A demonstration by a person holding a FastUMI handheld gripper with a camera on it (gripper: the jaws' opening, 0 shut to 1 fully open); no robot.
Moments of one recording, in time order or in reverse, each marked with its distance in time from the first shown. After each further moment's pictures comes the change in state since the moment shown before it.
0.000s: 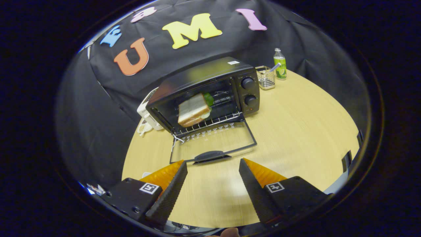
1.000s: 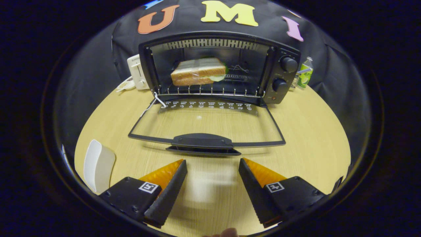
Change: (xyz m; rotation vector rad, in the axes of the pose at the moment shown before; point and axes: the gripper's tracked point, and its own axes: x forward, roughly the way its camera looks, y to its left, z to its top) arm 0.127 -0.009 -0.056 -0.283 0.083 -0.135
